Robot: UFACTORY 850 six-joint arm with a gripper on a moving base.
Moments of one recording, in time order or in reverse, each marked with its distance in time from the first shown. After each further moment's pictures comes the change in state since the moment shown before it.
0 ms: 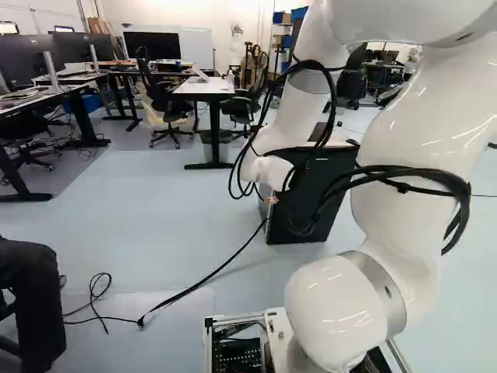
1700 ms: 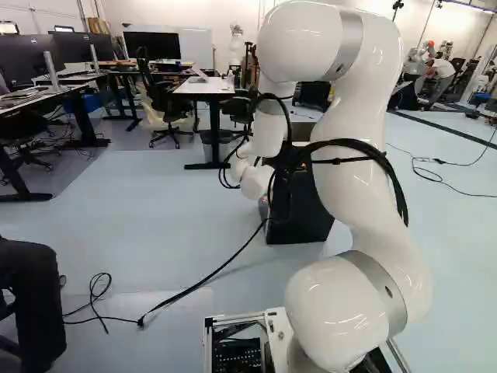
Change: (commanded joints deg) arm 1.9 -22.0 -12.4 32.7 26.2 0.0
